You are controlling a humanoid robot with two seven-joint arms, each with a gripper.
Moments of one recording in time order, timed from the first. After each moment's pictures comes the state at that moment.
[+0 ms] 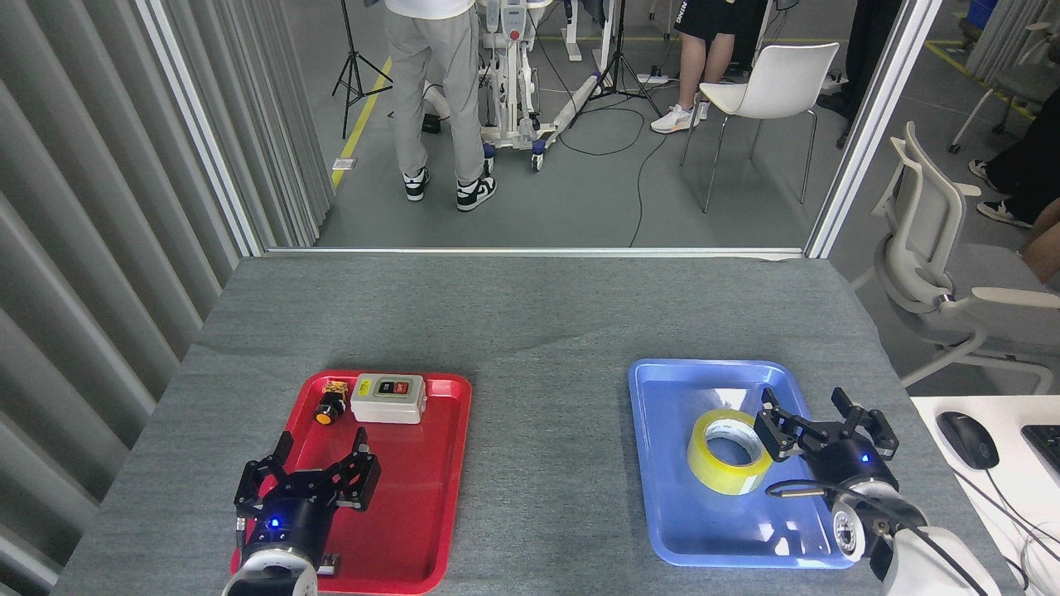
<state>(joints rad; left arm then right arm) -0.09 0.08 -0.03 -1.43 -1.36 0.04 -0.01 -0.29 -0.41 0.31 -1.17 0.99 0.08 -0.06</state>
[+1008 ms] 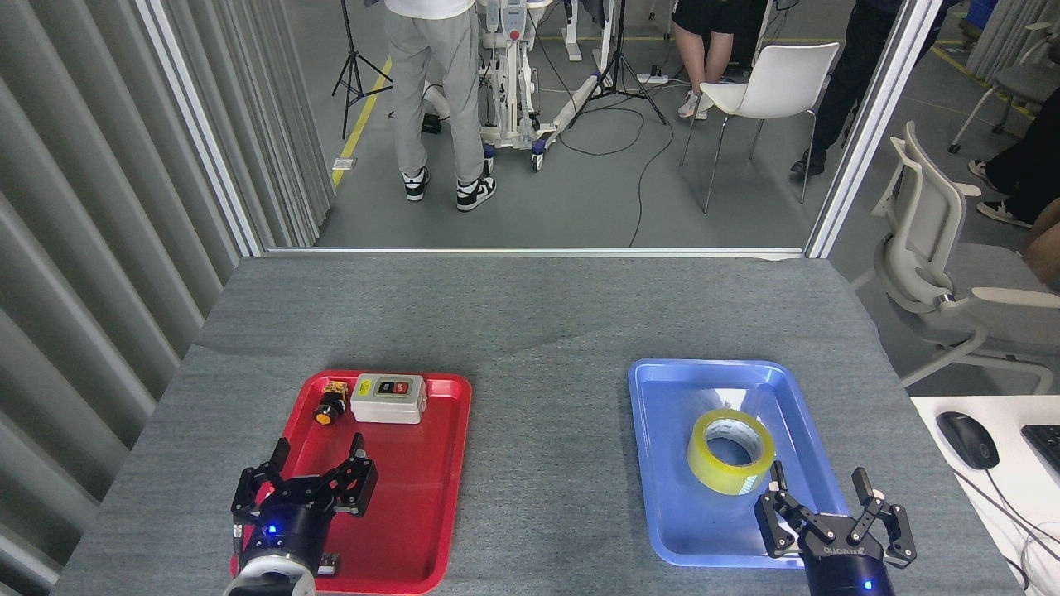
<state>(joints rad) -0.08 0.07 -0.03 -1.44 -1.35 0.04 -0.01 0.10 -0.14 -0.03 -1.52 1.35 0.07 -0.15</state>
